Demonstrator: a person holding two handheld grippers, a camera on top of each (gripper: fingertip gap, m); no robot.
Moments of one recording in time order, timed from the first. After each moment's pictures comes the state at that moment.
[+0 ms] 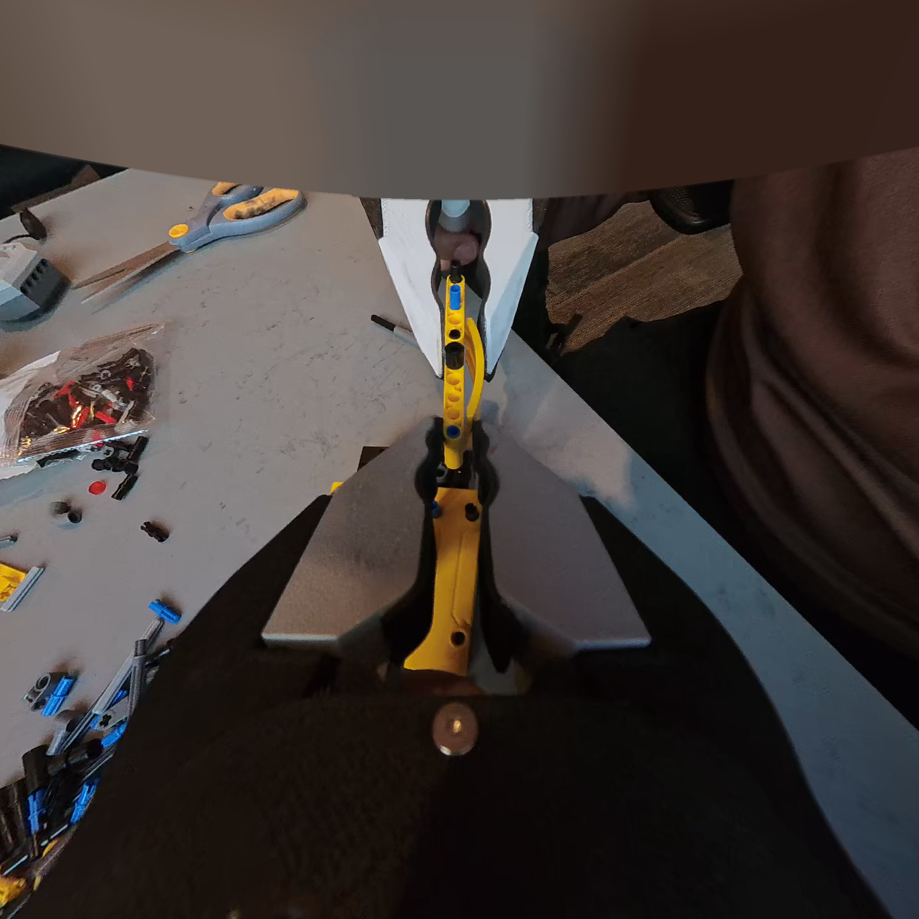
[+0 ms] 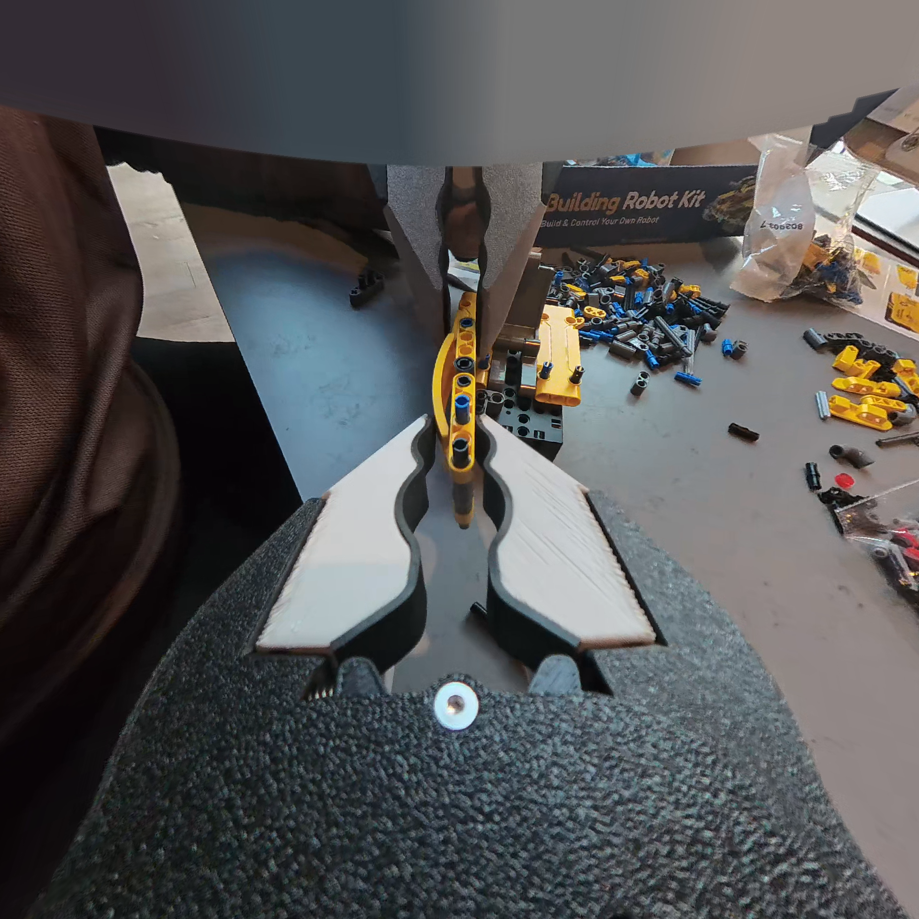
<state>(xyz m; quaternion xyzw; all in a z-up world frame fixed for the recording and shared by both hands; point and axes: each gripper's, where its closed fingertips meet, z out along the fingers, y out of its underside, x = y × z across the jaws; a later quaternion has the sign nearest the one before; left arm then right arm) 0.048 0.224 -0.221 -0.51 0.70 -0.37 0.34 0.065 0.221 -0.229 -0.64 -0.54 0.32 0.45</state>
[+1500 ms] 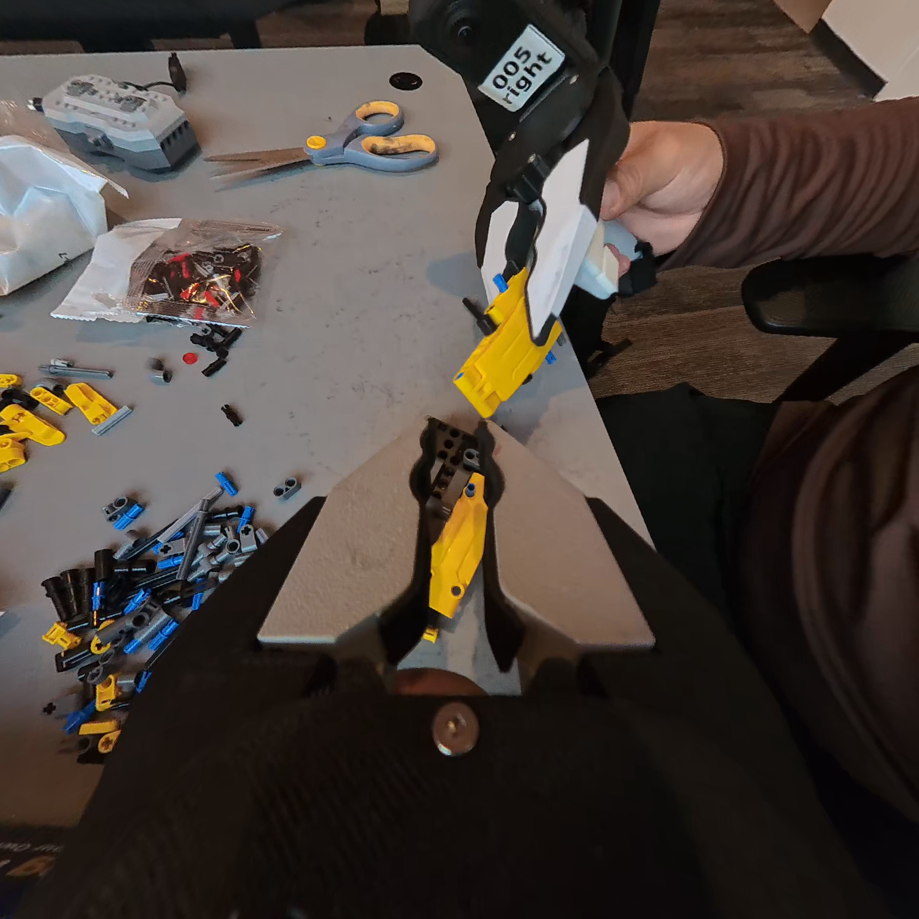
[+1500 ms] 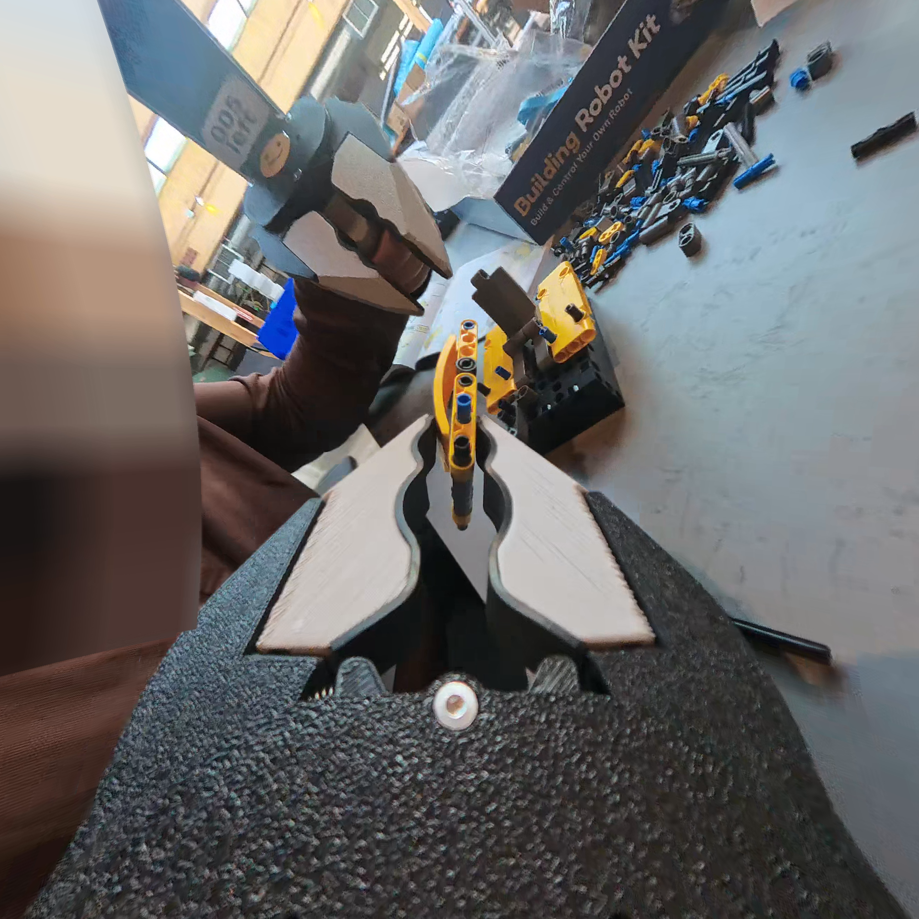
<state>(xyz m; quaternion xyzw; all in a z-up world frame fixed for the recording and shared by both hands) 0.033 0.256 -0.188 -0.66 0.59 -0.34 0.32 0.079 0.229 -0.210 -0.73 -0.21 0.60 0.25</state>
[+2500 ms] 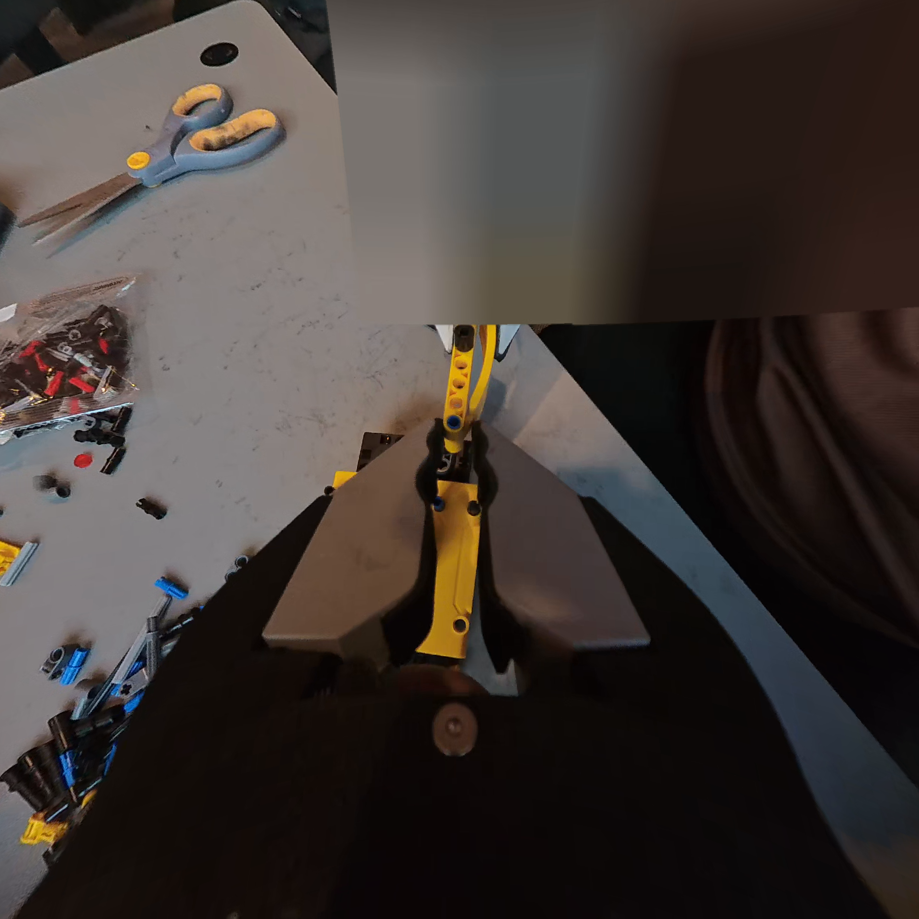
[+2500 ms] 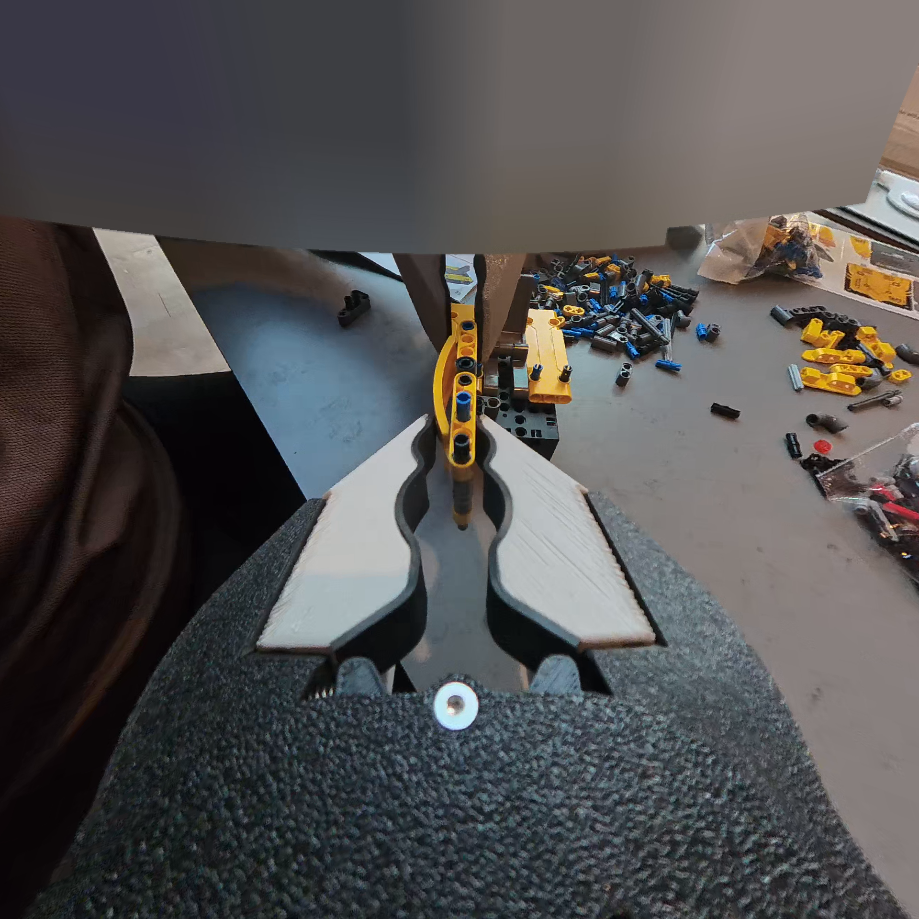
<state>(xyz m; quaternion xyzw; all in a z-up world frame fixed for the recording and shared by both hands) 0.048 0.227 -0.219 -0.55 0.71 -0.34 0.28 0.067 0.219 -0.219 -0.67 -0.50 0.31 0.46</state>
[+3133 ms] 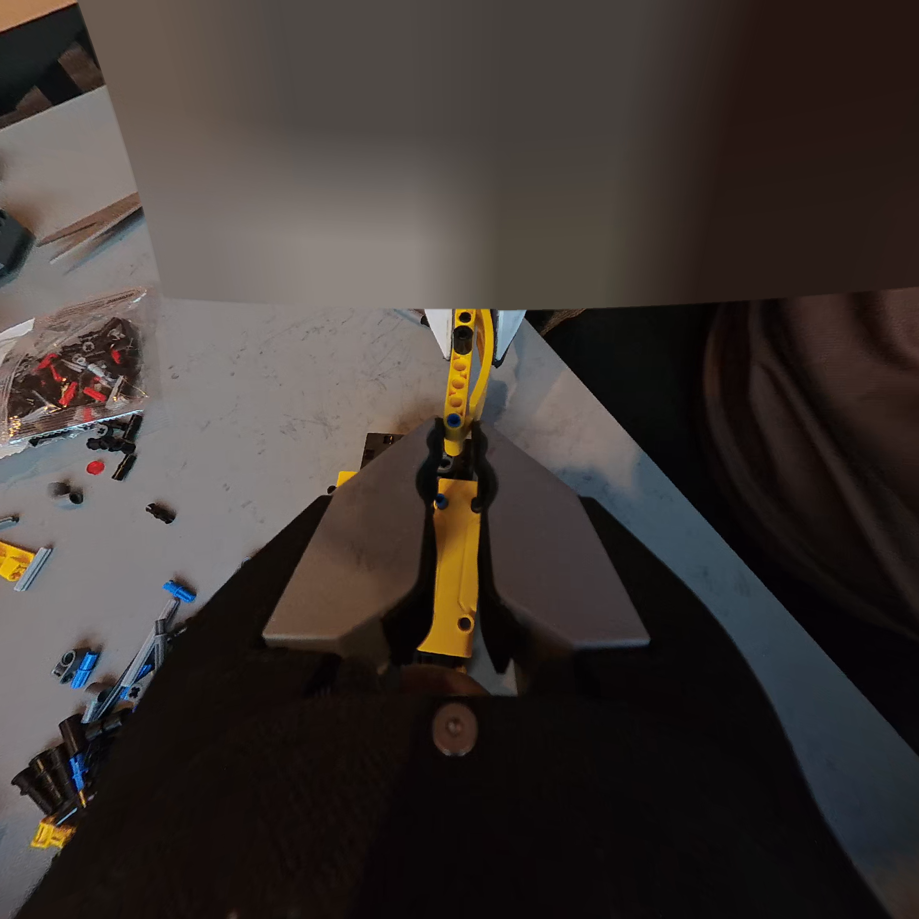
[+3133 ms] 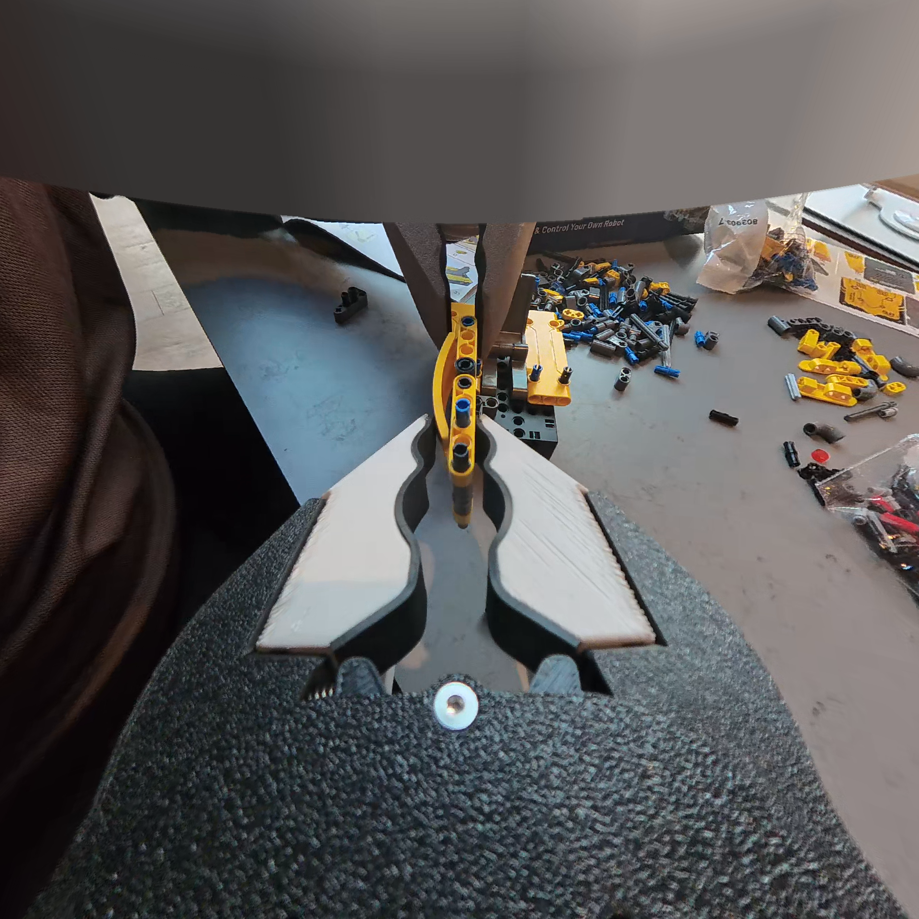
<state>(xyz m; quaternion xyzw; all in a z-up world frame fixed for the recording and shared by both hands) 0.047 0.228 -0.220 -0.53 0.72 -0.34 0.30 0.065 0.221 -0.223 -0.66 -0.50 0.31 0.47</state>
